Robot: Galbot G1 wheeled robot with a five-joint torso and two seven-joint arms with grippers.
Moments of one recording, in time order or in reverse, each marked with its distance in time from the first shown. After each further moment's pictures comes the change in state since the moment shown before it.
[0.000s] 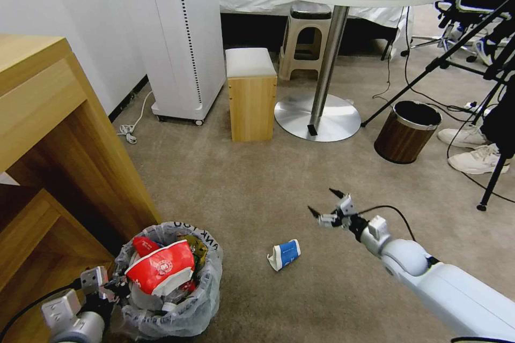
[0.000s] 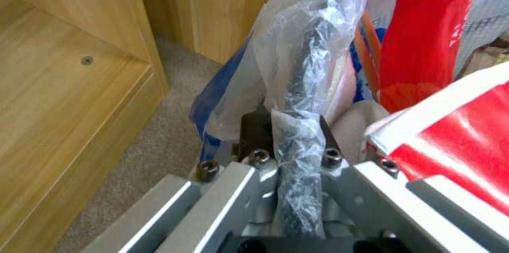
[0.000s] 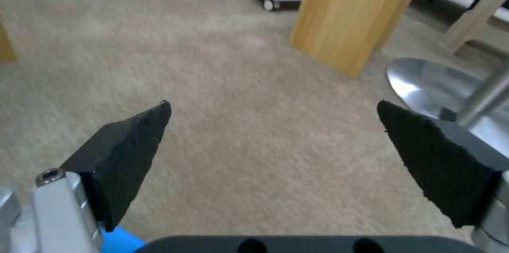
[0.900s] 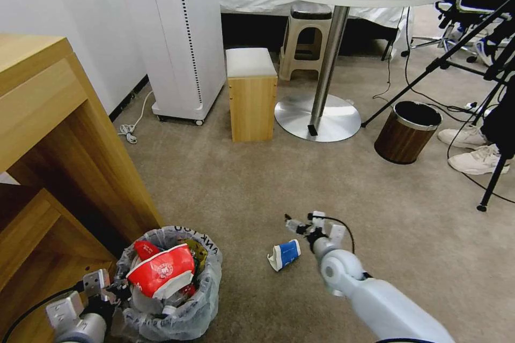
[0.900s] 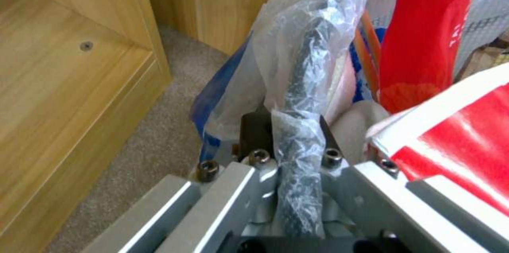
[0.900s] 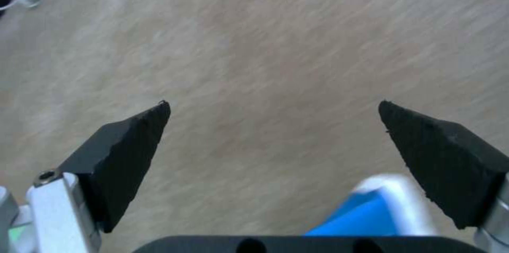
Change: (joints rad) left arm -0.013 -0.007 0.012 0.039 0.012 -0.003 0.000; right arm -0.041 0.430 -0.003 0.034 0.566 -0.394 0.592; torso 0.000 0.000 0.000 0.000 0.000
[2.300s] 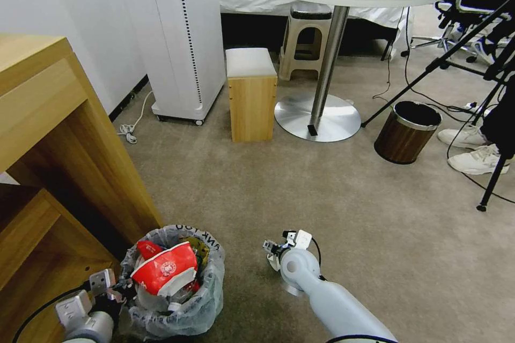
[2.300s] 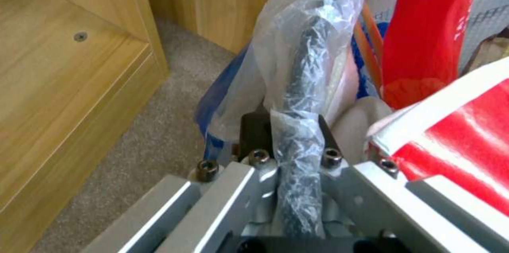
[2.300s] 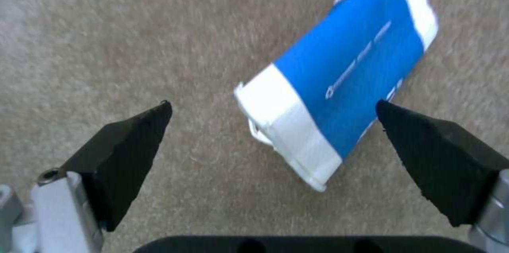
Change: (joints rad) left arm -0.016 -0.029 0.019 0.020 0.031 -0.002 -0.005; right arm 0.006 0.200 0.034 -0.062 0.191 -0.202 0.450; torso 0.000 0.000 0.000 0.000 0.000
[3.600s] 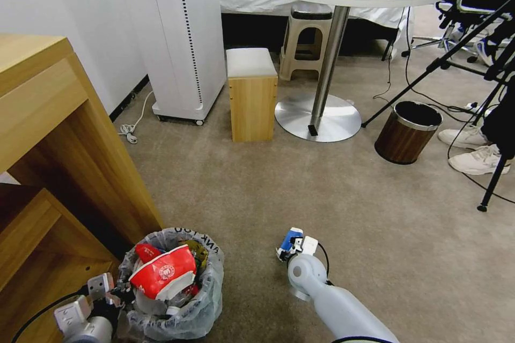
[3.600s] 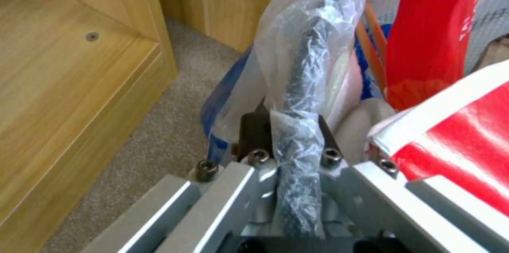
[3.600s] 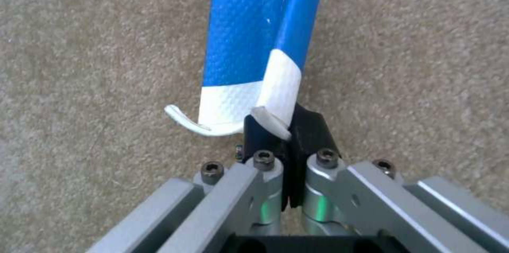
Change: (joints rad) left arm 0.014 -0.004 -0.002 0.008 0.020 -0.020 0.007; right arm -0.043 -0.045 0.047 -0.037 -0.104 0.002 -0.104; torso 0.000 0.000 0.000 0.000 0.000
